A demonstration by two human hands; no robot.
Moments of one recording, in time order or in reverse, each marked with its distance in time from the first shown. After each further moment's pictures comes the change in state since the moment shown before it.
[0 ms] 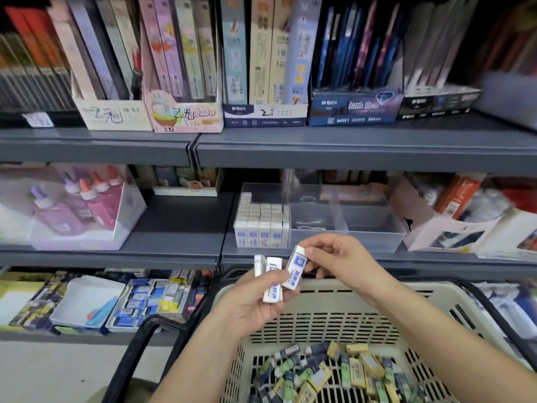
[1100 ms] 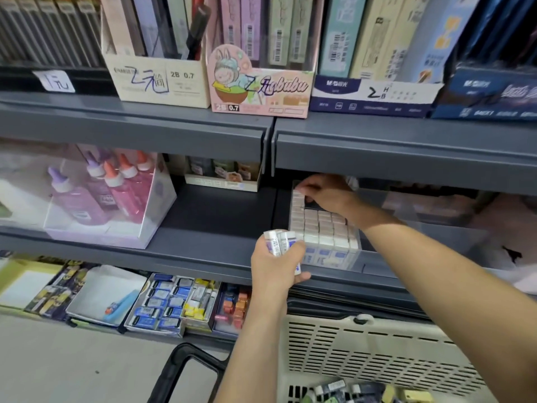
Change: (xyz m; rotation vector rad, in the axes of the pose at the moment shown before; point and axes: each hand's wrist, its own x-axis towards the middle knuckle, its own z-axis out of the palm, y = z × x) left_hand 0.069 0.049 -0.047 0.077 0.381 0.455; right_hand 0.226 -0.015 0.052 -0.729 -0.003 -0.052
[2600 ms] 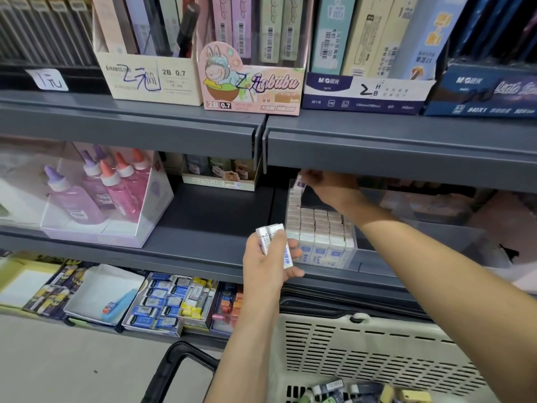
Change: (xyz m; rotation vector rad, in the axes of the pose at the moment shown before) left_hand -0.010 0.004 -0.002 -0.104 -0.029 0.123; right_hand 0.000 0.002 -0.004 -0.034 0.246 0.016
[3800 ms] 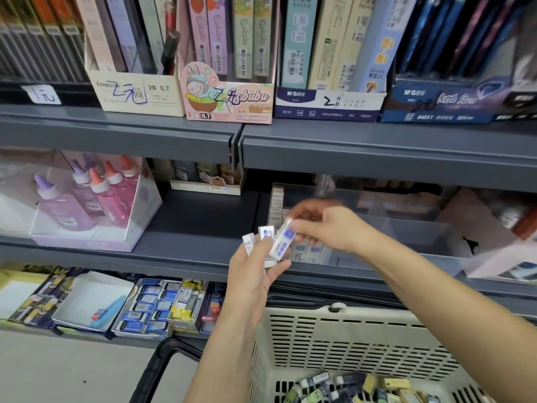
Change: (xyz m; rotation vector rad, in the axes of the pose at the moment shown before) left_hand -0.015 0.008 0.000 -0.167 -0.040 -0.180; right_hand -0.102 -0.014 -0.045 0.403 -0.371 -0.081
